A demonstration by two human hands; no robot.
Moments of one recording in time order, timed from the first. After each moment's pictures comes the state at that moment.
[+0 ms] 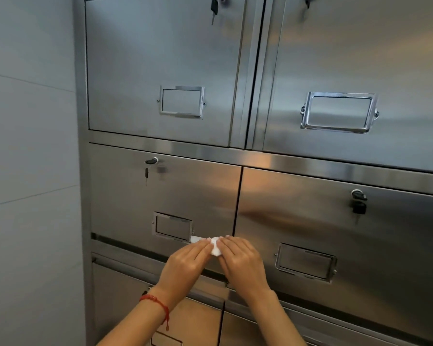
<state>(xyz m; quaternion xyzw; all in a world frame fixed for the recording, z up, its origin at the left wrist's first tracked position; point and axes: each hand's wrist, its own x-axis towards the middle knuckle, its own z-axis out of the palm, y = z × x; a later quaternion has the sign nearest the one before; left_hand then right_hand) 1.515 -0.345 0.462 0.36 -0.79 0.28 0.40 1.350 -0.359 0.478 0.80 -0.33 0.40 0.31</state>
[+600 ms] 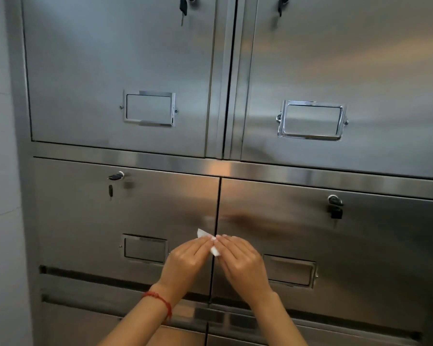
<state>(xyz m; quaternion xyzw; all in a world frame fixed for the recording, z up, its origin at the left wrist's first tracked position) 1.492 -0.399 0.495 0.26 -0.81 0.25 0.46 1.328 -0.379 0.501 0.78 -0.34 0.40 0.35</state>
